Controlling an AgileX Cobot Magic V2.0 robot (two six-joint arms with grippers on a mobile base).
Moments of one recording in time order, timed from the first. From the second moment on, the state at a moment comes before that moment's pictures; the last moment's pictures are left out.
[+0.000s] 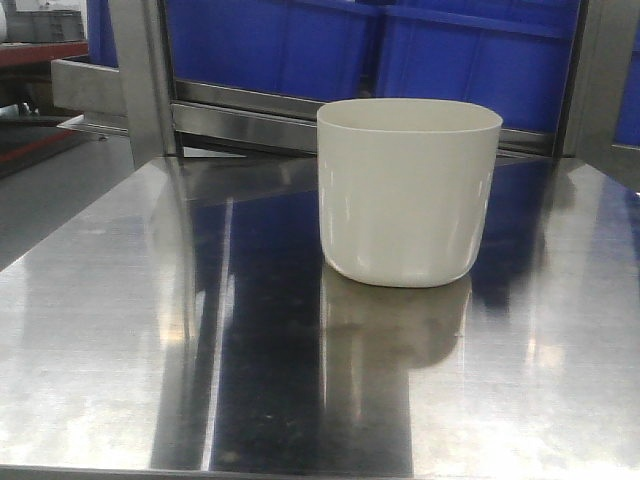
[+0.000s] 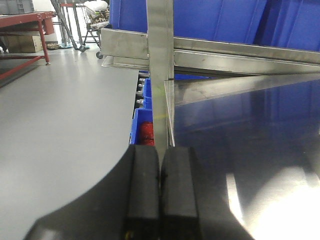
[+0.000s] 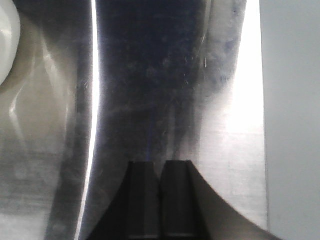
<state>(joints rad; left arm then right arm) -0.14 -0.01 0.01 0.00 0.13 0.02 0.07 1.07 -0.68 -0.02 0.60 0.14</state>
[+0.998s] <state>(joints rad) -0.14 -0.01 0.01 0.00 0.13 0.02 0.40 1.65 -1.50 -0.14 1.01 0.55</state>
